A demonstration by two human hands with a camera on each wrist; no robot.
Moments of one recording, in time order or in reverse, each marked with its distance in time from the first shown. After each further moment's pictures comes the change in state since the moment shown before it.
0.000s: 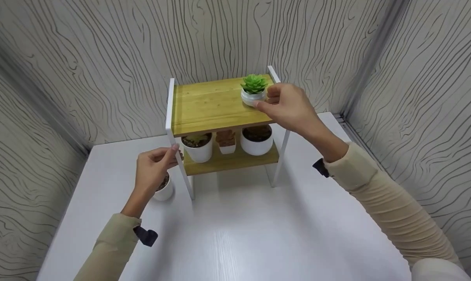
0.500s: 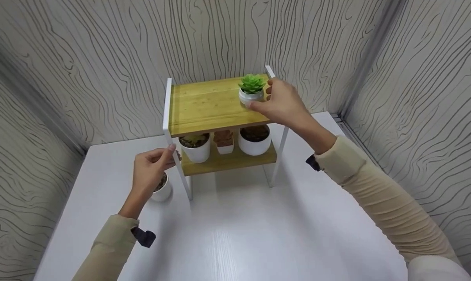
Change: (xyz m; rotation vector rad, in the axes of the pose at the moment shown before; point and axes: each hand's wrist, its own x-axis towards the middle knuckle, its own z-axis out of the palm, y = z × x) left_hand -0.001 0.000 0.000 -0.005 -0.001 -0.058; right_hand 0.016 -0.006 0.005 -0.054 -0.036 0.120
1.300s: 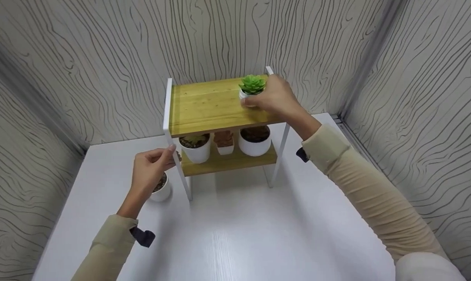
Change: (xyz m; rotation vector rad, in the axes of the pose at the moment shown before) left_hand 0.000 0.003 -0.003 0.023 -0.031 -0.004; right_hand 0.030 -0.006 0.008 0.040 0.013 0.059
